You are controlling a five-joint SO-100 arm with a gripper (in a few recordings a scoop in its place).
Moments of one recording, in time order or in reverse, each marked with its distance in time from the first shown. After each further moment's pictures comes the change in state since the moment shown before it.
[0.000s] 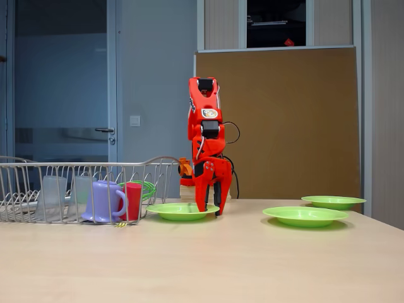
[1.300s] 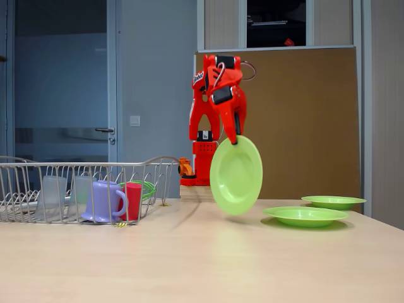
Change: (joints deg) arm -5.7 -1.3 -65.0 57.6 -26.2
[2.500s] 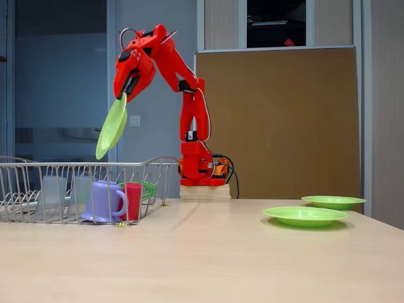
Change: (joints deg) arm 50.0 9.7 -16.3 23.3 -33.6
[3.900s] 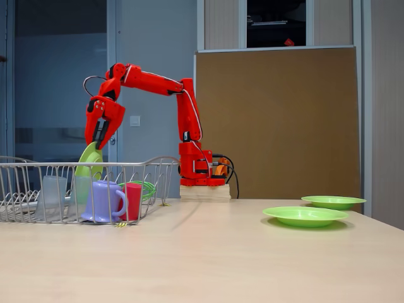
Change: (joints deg) arm 18.5 -8.8 18.4 -14.9 -12.0
